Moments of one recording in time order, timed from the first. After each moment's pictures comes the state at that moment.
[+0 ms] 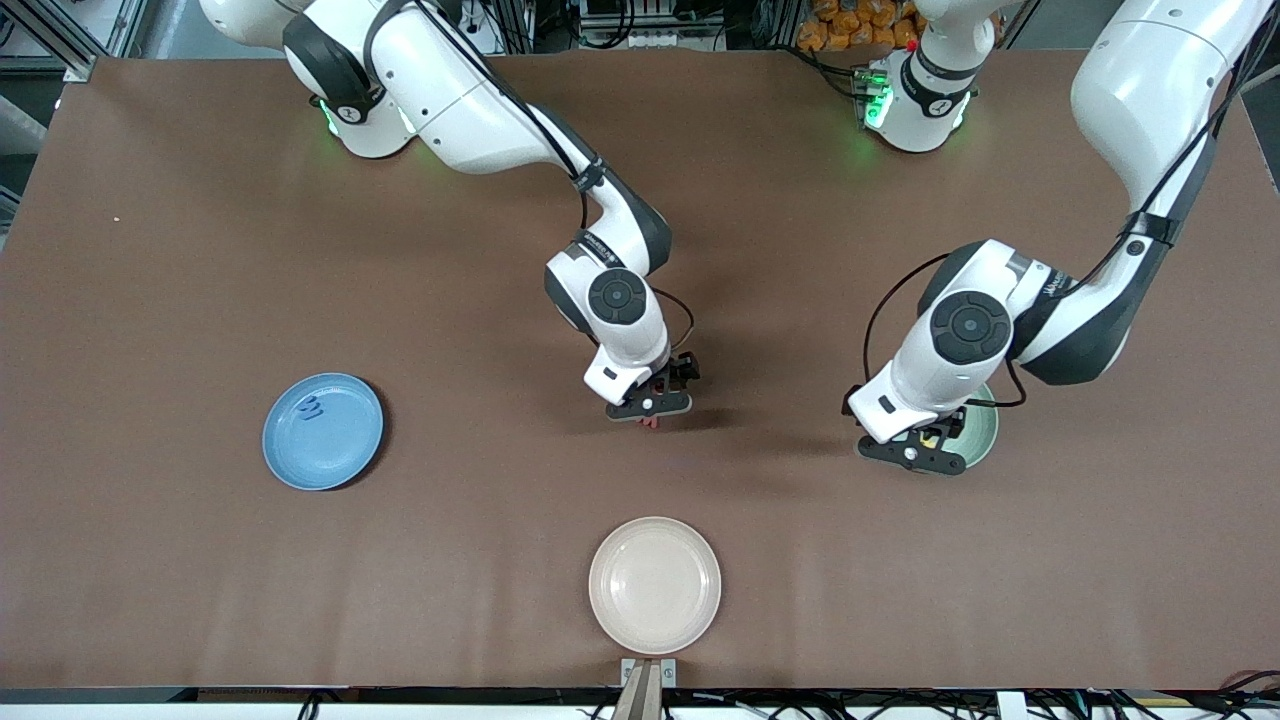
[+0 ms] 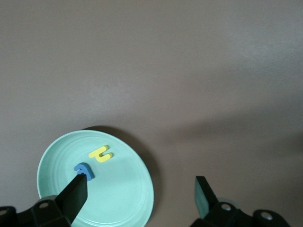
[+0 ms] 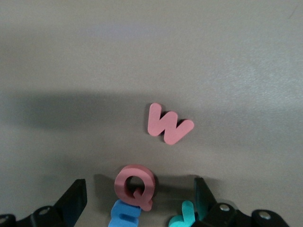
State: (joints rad) left arm 0.31 0.63 -0.78 -1.68 0.64 2.06 -0.44; right arm 0.76 0.95 0.00 -1.29 0.10 2.35 0.59
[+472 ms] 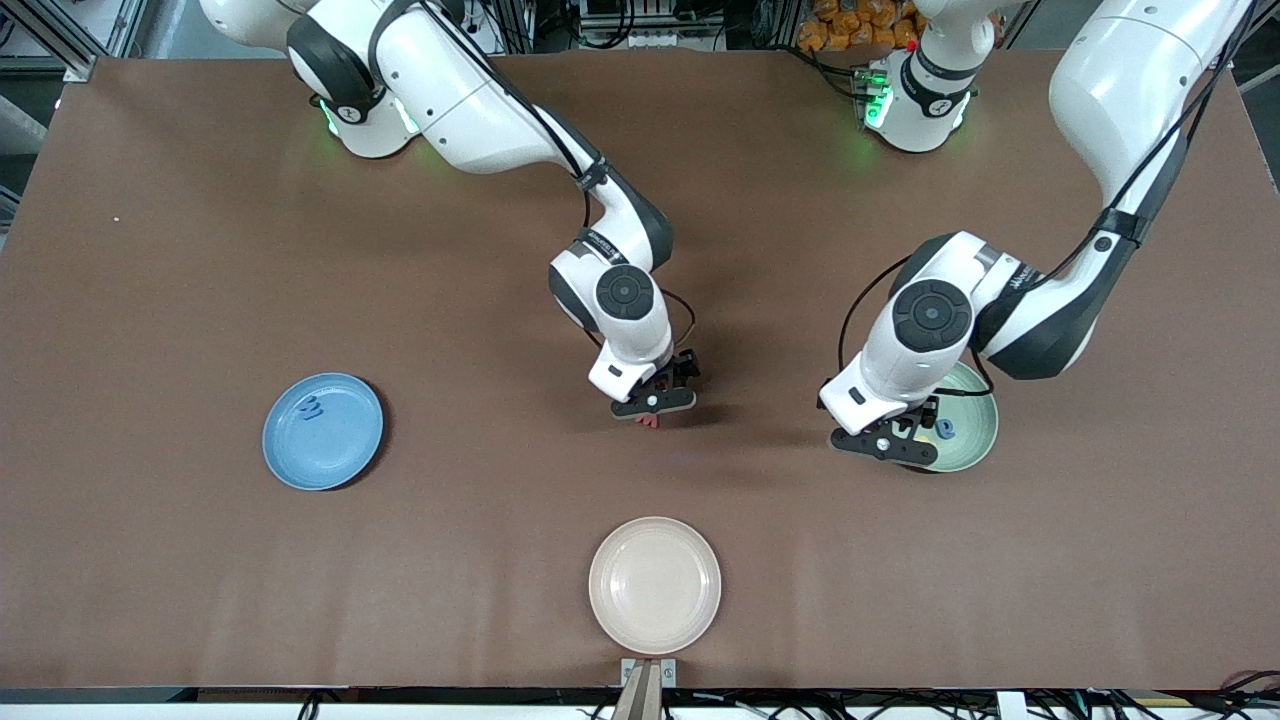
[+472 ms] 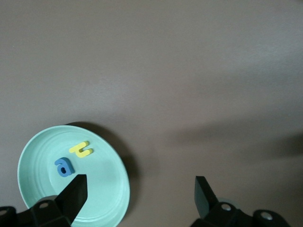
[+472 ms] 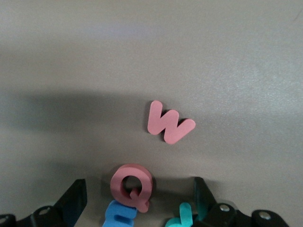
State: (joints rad) left arm 0.26 0.63 -0.78 -1.67 0.64 2.05 -0.53; right arm 0.77 0.96 0.00 -1.29 0.04 2.35 0.59
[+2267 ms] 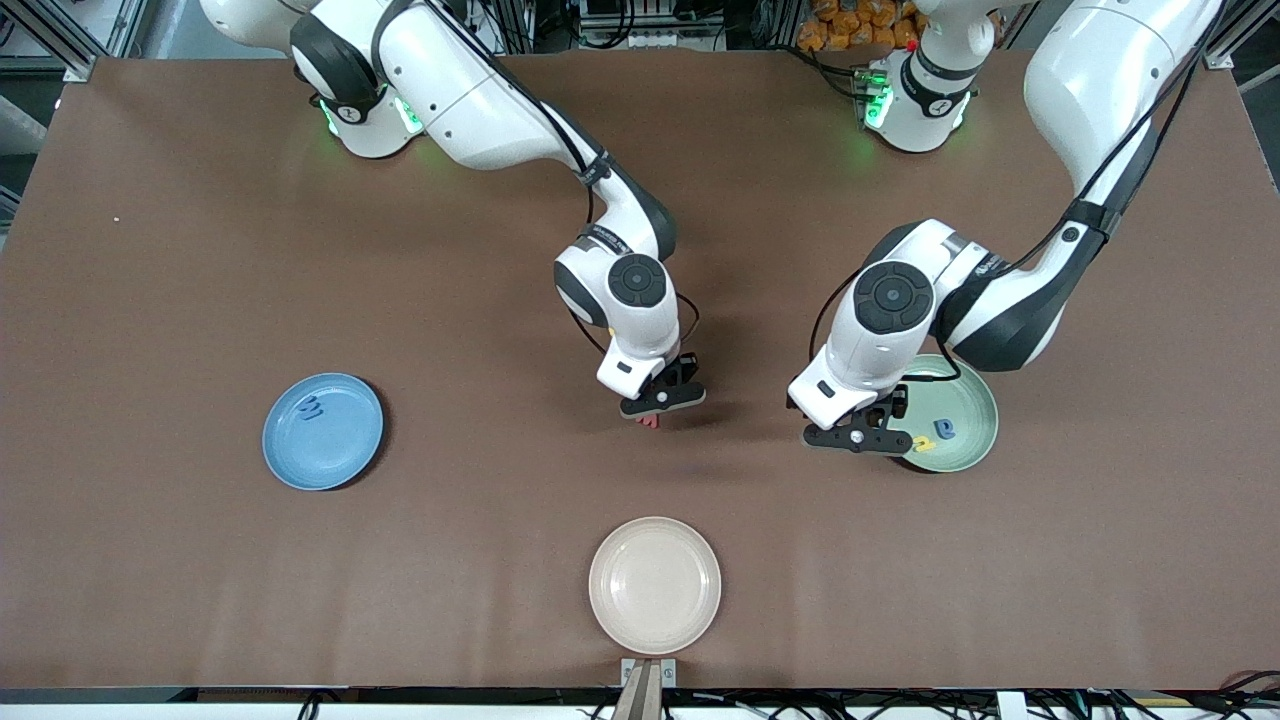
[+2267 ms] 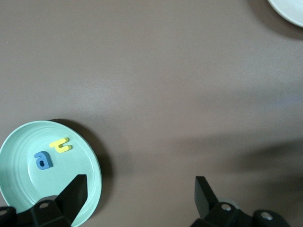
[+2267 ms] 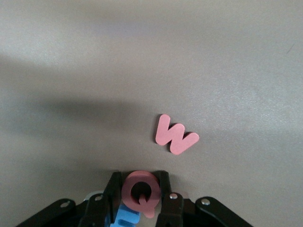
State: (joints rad) left arm 0.19 0.63 -0.78 -1.63 0.63 2.04 -0.65; right arm 0.78 0.96 0.00 -1.27 -0.02 2.35 0.59
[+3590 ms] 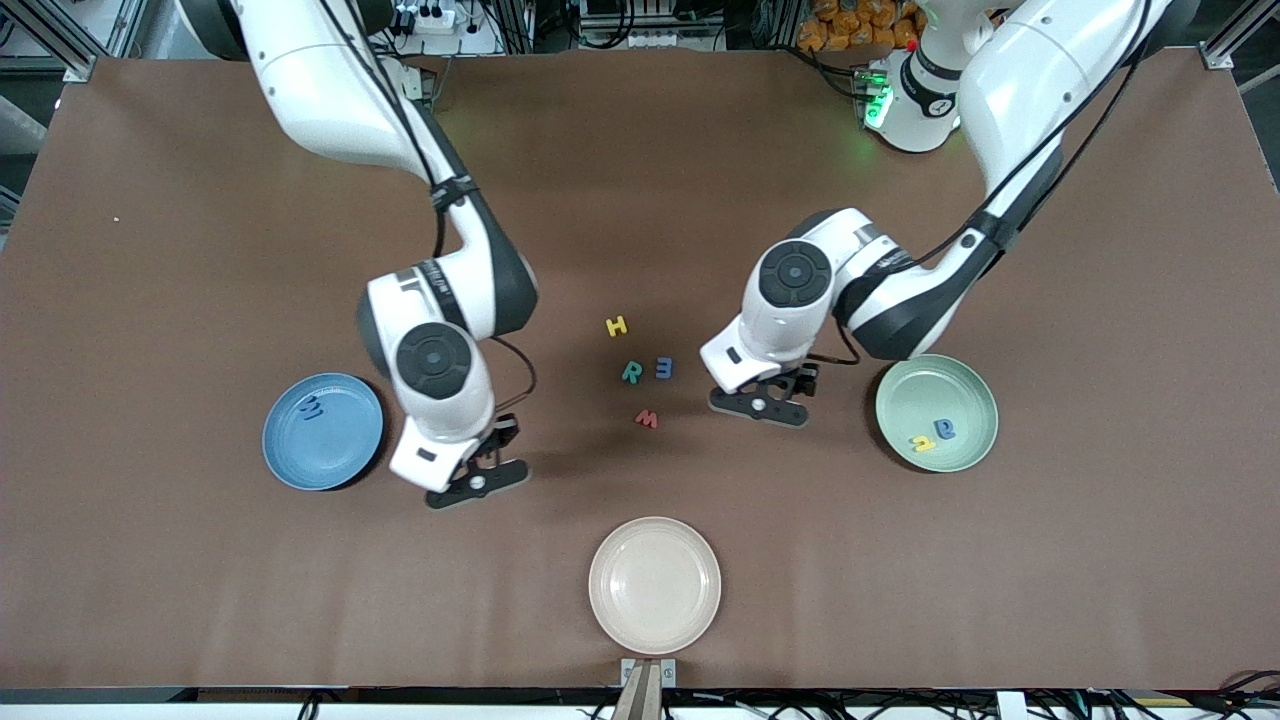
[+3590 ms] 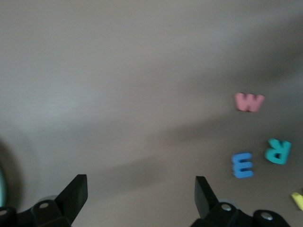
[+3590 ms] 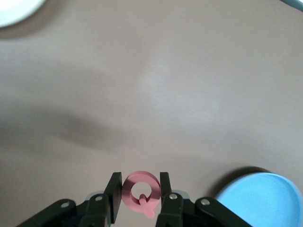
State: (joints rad) left arm 0.01 0.72 -0.77 -1.63 0.59 2.12 -0.66; right arm 0.55 0.75 -0.23 -1.24 -0.02 1.94 0.01
